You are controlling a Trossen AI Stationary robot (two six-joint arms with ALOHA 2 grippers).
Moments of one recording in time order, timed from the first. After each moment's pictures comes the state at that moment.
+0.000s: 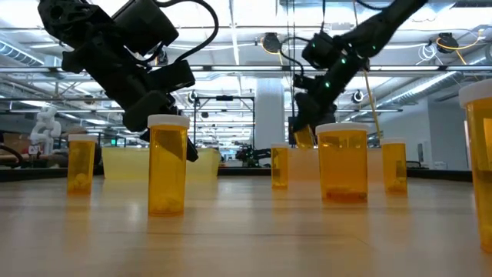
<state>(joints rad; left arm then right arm) -0.10 1.55 0.63 0.12 -0.29 -0.11 -0.64 1.55 0.95 -0.16 0.07 -0.12</state>
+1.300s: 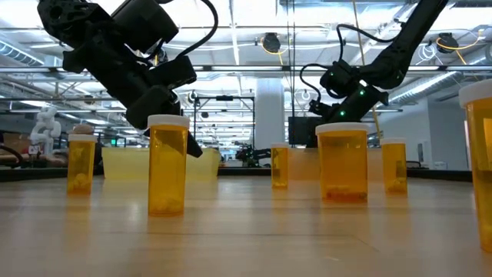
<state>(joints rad) -0.10 1.55 0.63 0.16 -0.29 -0.11 -0.73 1.60 0.67 0.22 -0.03 0.03</state>
